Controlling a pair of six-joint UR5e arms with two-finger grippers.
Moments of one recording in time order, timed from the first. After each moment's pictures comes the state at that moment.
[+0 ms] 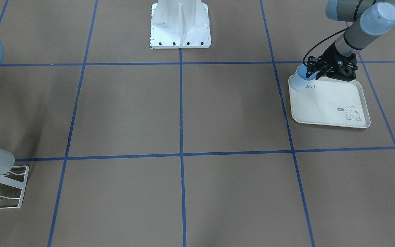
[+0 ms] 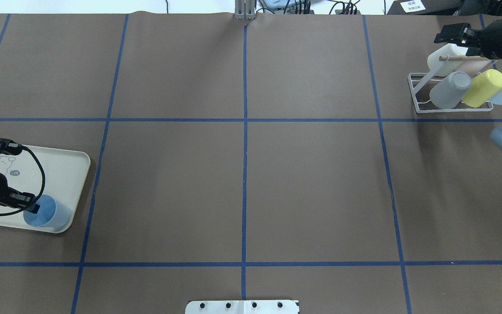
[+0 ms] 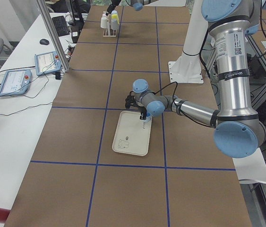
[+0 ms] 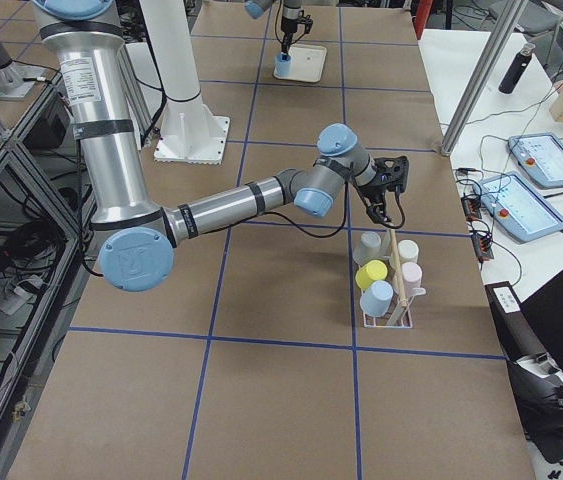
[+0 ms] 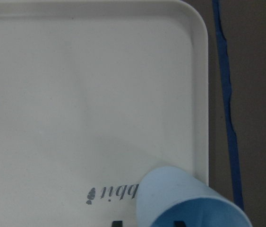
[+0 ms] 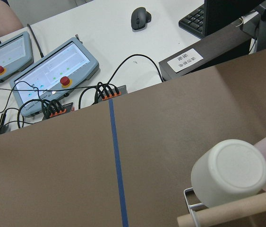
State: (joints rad) left arm -0.78 -1.39 -1.94 -2.03 -2.23 -0.80; right arm 1.13 -1.38 1.69 -0.86 1.90 1.17
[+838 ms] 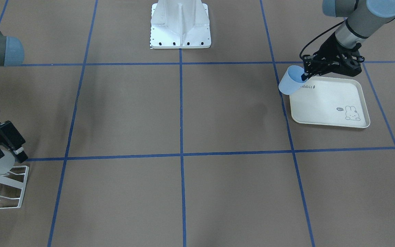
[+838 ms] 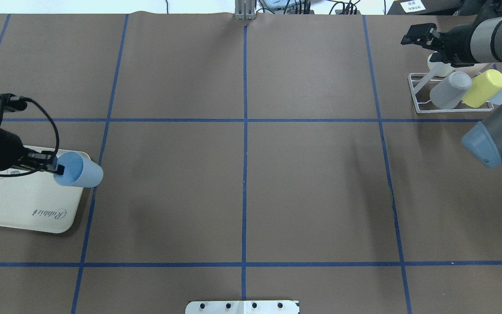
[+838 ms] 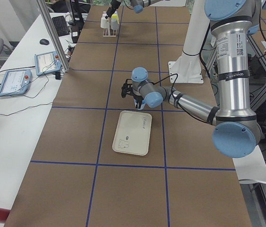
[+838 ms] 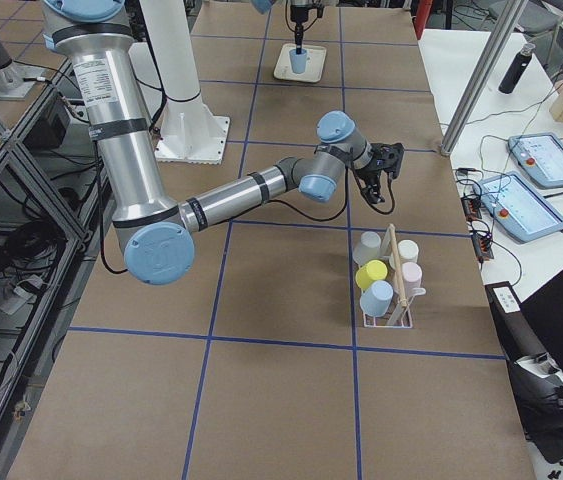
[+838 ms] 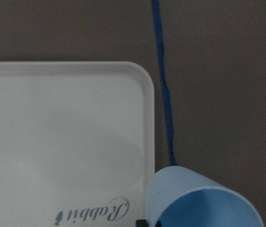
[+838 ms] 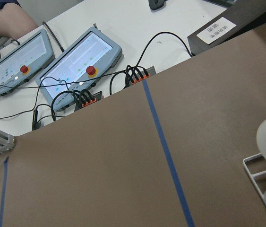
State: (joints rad) left arm -0.86 -1.58 -2.01 -2.04 -2.23 -1.07; right arm 1.03 -1.30 1.70 -0.85 1.87 1.38
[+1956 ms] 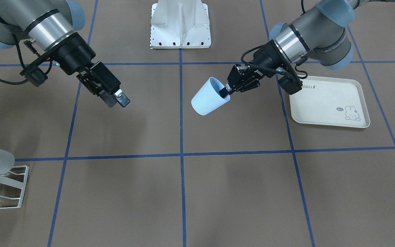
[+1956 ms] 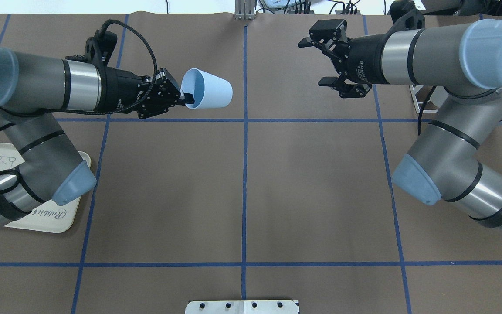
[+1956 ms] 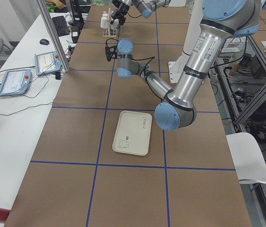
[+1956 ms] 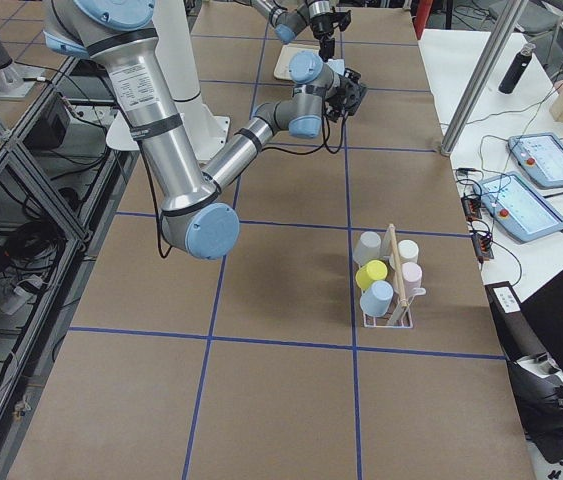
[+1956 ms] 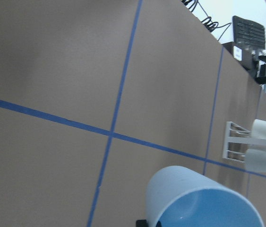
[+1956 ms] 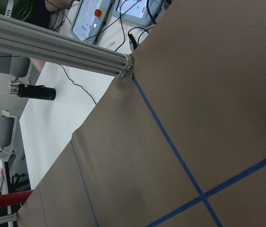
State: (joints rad) left arm -0.75 -2.03 -1.67 -2.75 -2.01 -1.87; right arm 0.79 -1.12 1.87 -0.83 1.86 2.02
